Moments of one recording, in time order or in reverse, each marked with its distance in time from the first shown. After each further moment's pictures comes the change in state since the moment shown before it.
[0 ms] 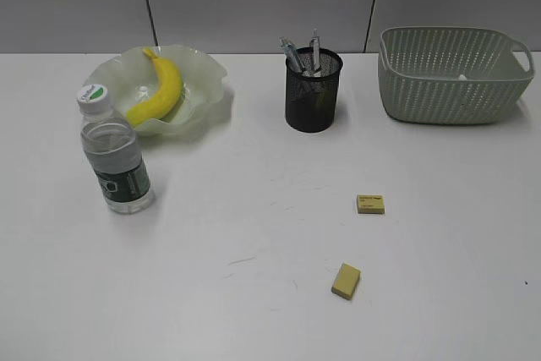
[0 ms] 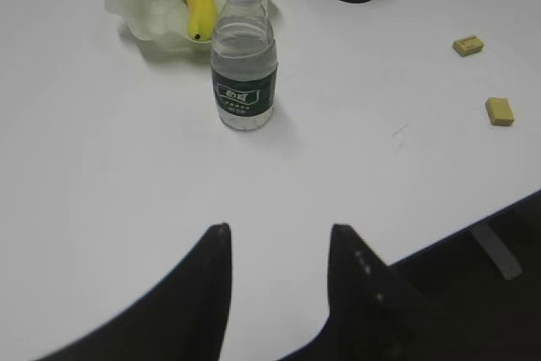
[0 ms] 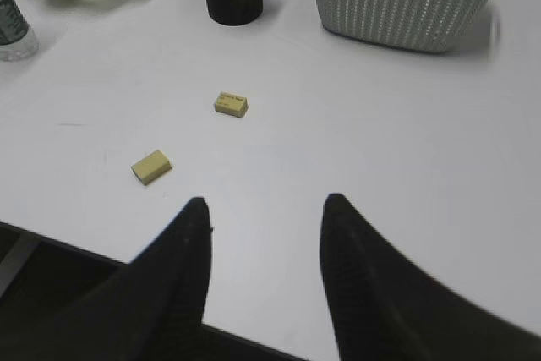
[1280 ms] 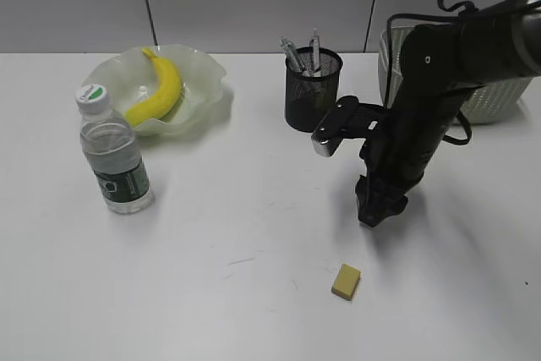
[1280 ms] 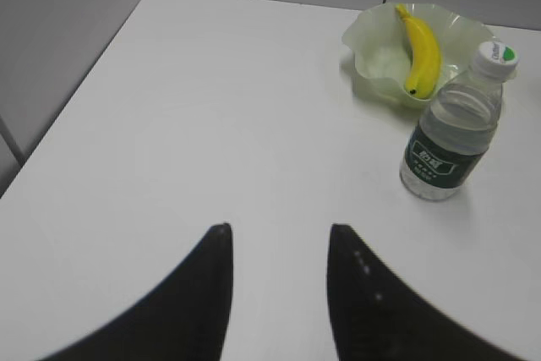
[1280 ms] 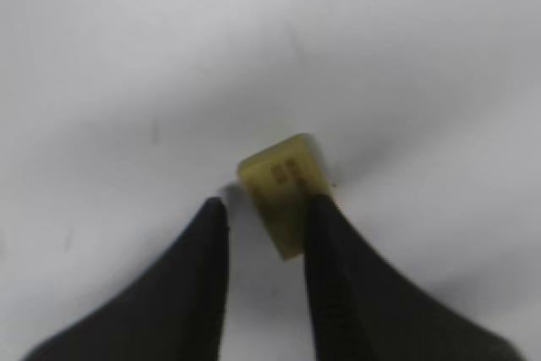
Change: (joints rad) left arm 0.606 -0.083 0.039 -0.038 -0.062 0.000; right arm 0.036 2.030 -0.669 0.126 -0.349 -0.760
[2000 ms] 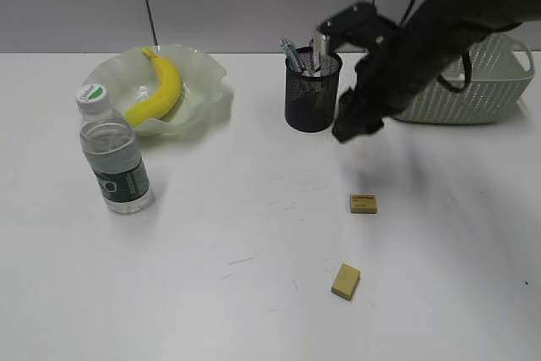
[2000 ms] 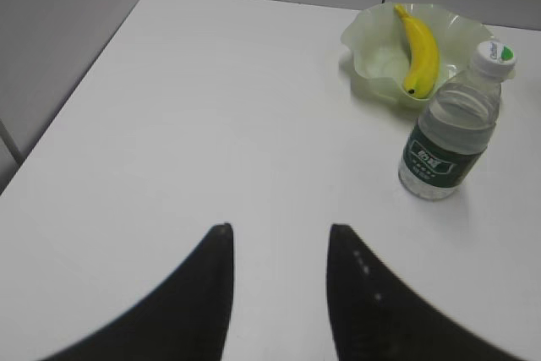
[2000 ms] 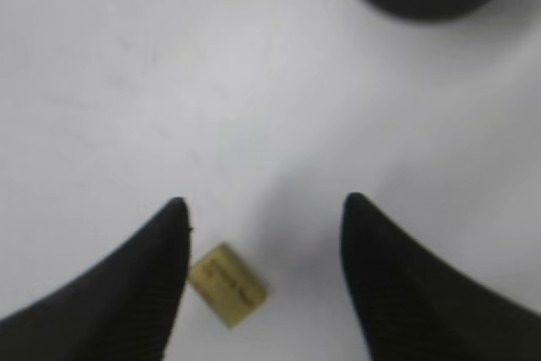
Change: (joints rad) left arm 0.000 0.000 0.000 -0.002 -0.001 0.000; right arm -0.074 -0.053 -0.142 0.218 -0.047 0.036
